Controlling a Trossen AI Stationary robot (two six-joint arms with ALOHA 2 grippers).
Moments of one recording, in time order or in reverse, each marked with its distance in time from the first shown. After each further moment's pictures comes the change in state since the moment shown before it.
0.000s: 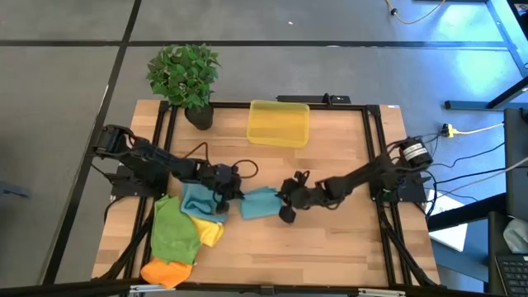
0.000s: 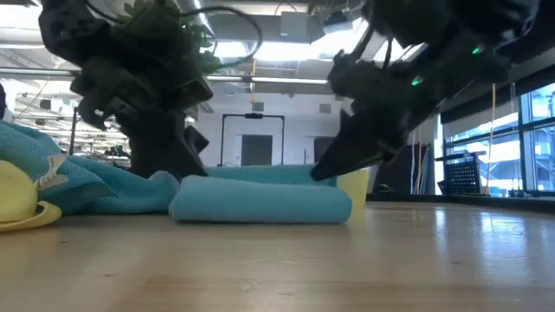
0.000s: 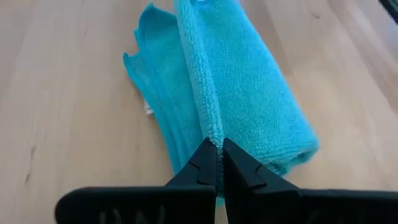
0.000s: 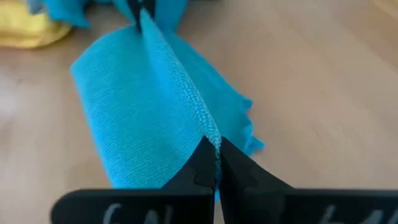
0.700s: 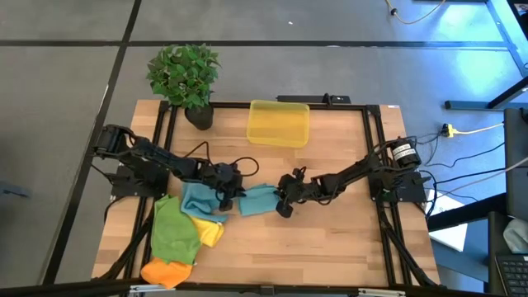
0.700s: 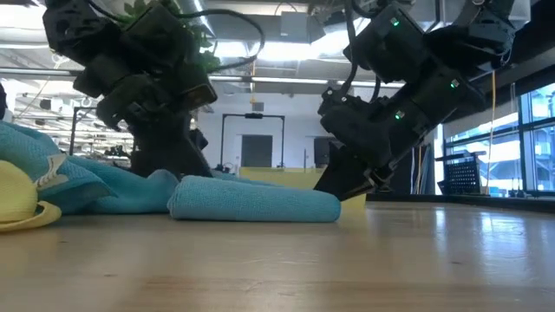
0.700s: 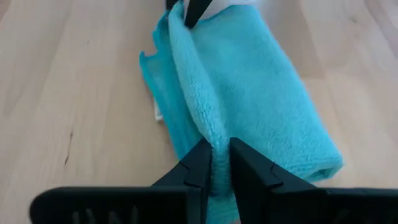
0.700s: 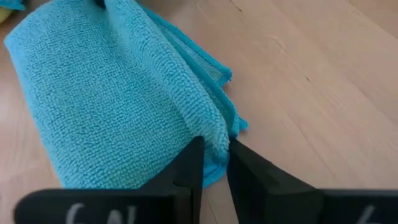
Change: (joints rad) left arm 0.016 0.002 0.025 -0.024 -0.073 -0.045; right arm -0.075 0.091 -0.014 0.094 -0.059 -0.007
